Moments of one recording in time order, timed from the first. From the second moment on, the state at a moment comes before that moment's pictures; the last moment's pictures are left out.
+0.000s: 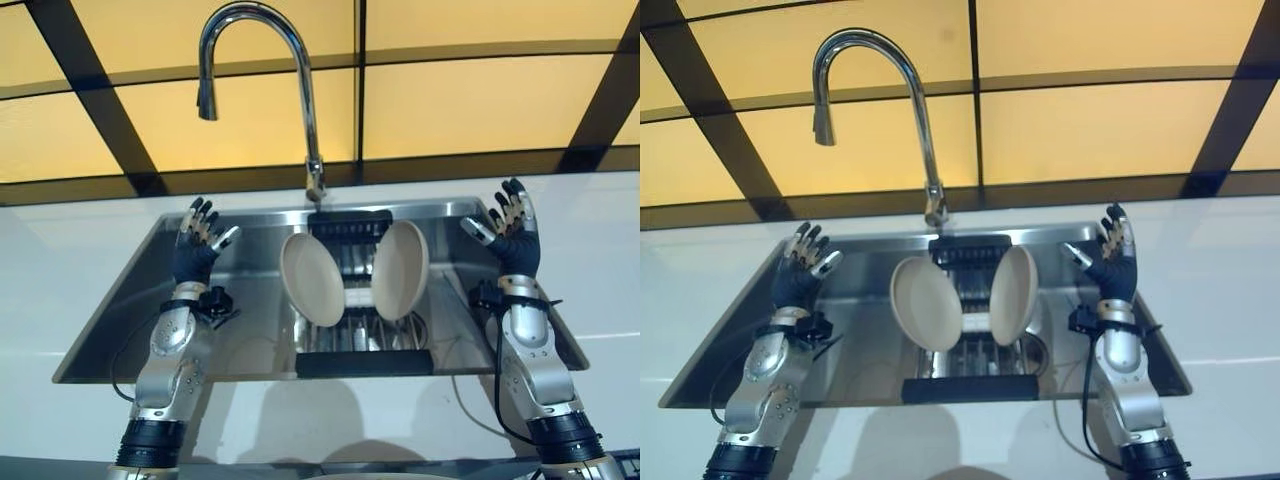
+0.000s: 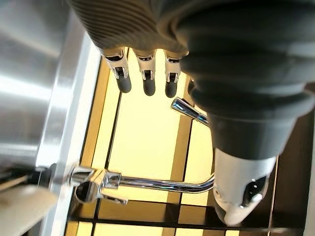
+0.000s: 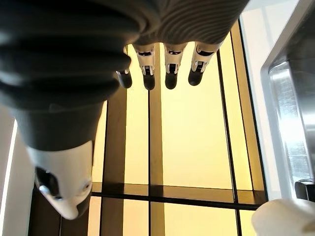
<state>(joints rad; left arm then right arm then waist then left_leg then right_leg) -0.10 0.34 0.03 -0.08 -0.48 -0.05 0.17 -0.11 -0.40 0.03 -0.11 0.33 -0.17 -0.36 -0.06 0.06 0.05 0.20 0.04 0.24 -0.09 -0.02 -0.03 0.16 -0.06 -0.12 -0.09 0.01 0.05</state>
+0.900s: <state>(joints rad) -0.12 0.89 -0.13 0.25 0.55 -0.39 0.40 -0.06 -0.49 0.01 -0.11 0.39 -0.17 -0.30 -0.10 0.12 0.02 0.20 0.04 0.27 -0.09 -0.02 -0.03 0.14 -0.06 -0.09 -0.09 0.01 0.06</state>
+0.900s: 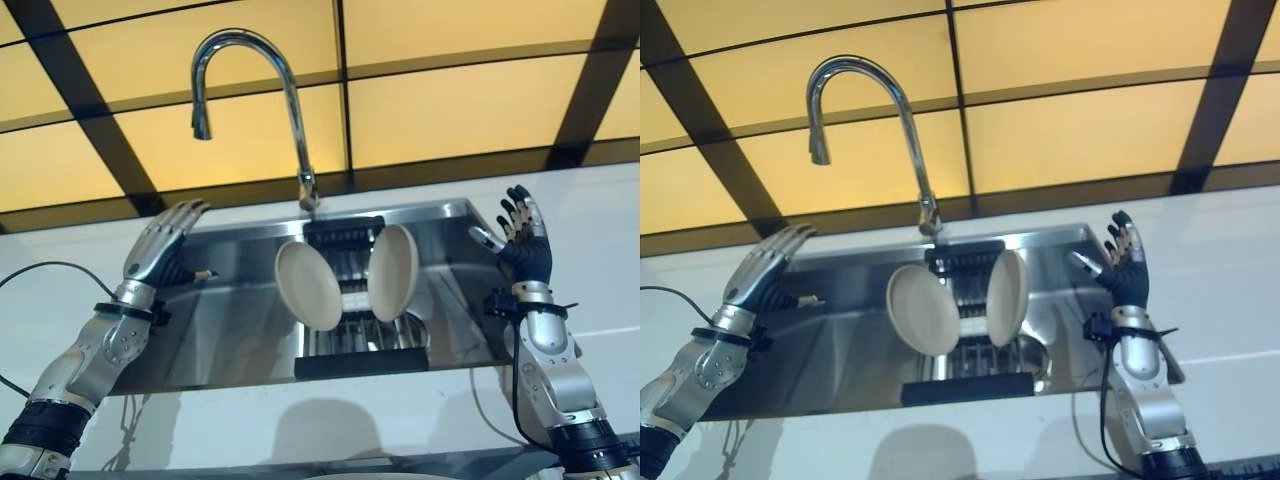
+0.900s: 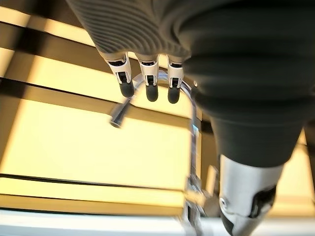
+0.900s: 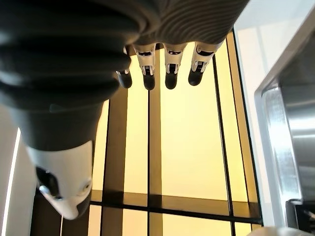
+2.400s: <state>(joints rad) -0.31 0.92 -0.45 0.34 0.97 -0.35 0.62 -0.21 -0.63 0.01 -0.17 0.42 -0.07 -0.24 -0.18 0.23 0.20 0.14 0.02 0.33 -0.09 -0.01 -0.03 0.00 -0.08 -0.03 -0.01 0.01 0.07</state>
